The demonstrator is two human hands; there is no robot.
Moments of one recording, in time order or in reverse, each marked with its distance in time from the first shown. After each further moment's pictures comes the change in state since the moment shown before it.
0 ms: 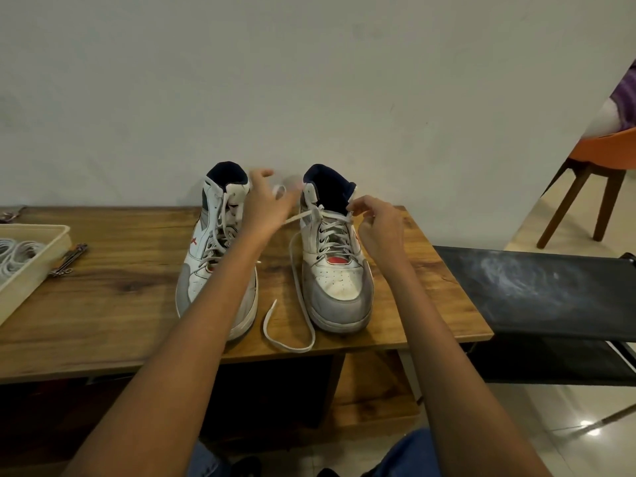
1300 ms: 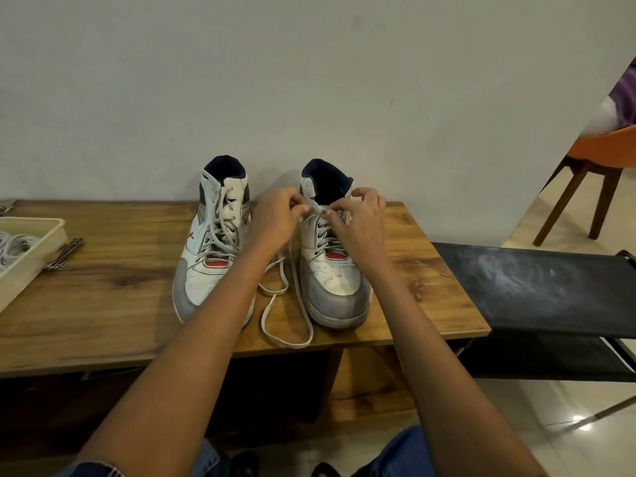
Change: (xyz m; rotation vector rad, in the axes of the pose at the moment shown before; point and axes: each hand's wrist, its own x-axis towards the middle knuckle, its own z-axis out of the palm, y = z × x) left_hand 0.002 -0.018 0.020 0.320 -0.070 0.213; right_hand -0.008 -0.017 0.017 -0.234 -0.058 -0.037
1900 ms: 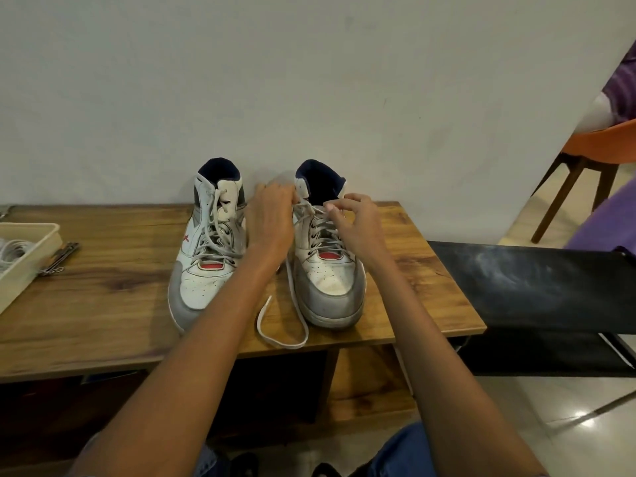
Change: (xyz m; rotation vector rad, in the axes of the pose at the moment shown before) left_hand -0.011 0.011 0.003 0.371 0.283 0.148; right_hand 0.003 0.011 -0.003 0.345 -0.097 0.105
